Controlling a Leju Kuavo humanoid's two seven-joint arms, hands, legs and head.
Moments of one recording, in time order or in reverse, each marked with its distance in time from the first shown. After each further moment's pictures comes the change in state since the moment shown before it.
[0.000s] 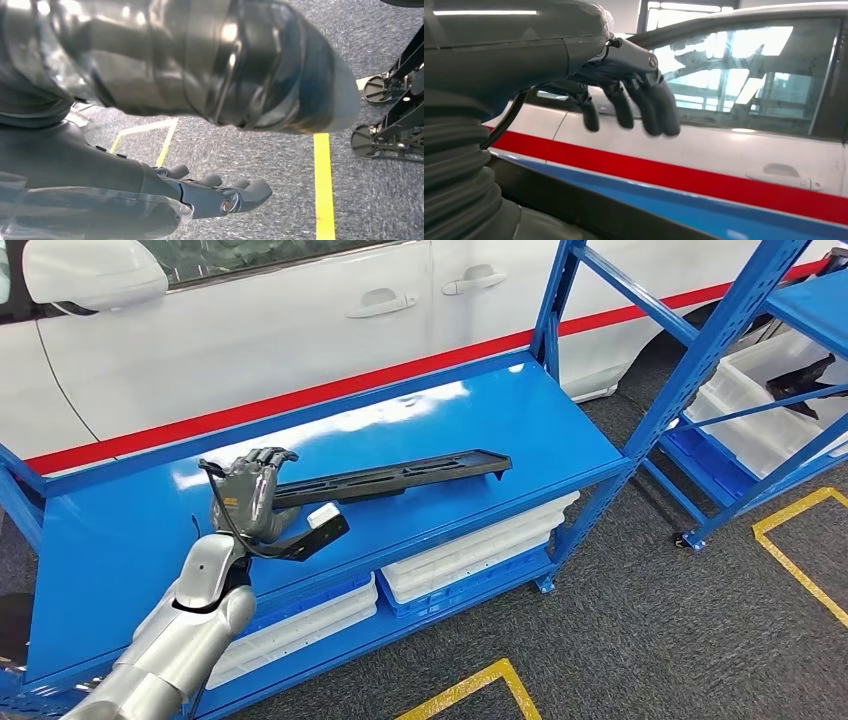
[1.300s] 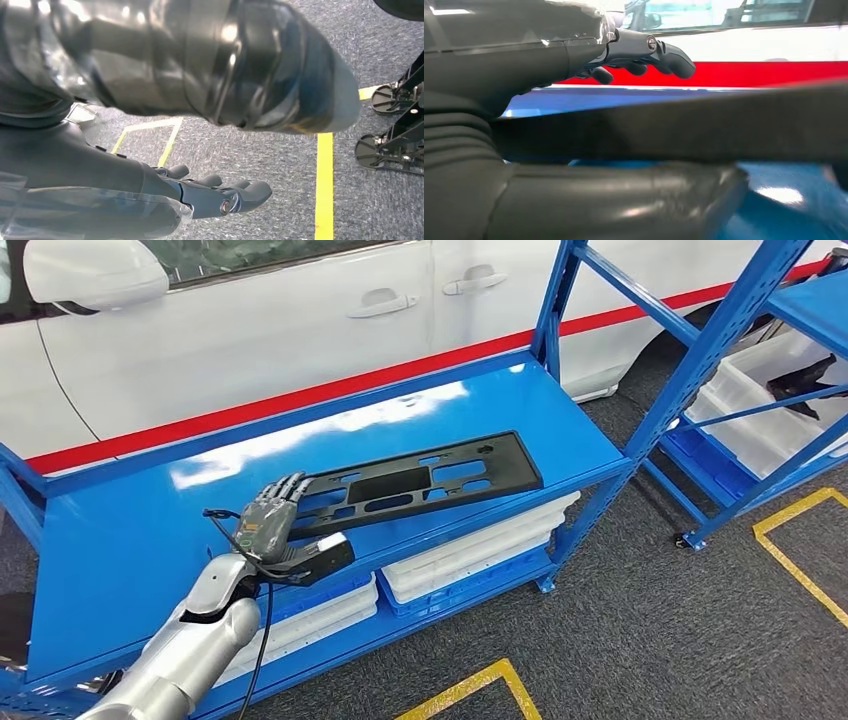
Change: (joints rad) left arm 0.006 -0.027 -0.009 0.152 0.147 -0.202 -0.113; right arm -0.017 -0.001 0.004 0.000 0.046 0.026 0.002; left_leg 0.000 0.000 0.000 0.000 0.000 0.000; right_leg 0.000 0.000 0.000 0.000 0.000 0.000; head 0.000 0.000
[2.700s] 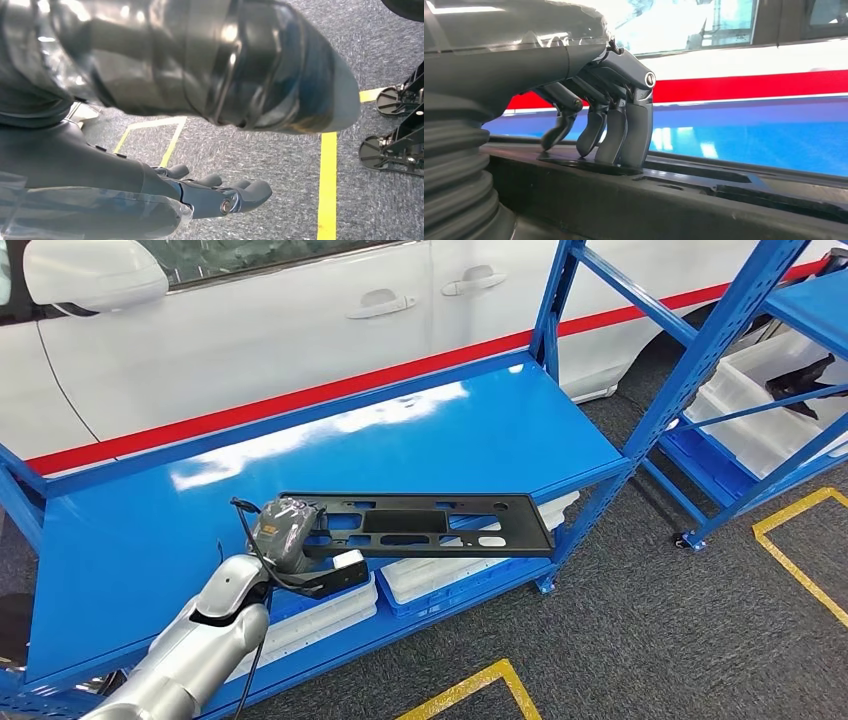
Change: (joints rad) left arm -0.010 -0.005 -0.092 0.005 -0.038 0.005 -0.037; right arm -0.002 -0.027 0.000 0.000 0.024 0.038 -0.005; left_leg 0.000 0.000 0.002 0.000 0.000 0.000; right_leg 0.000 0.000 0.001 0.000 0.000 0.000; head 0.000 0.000
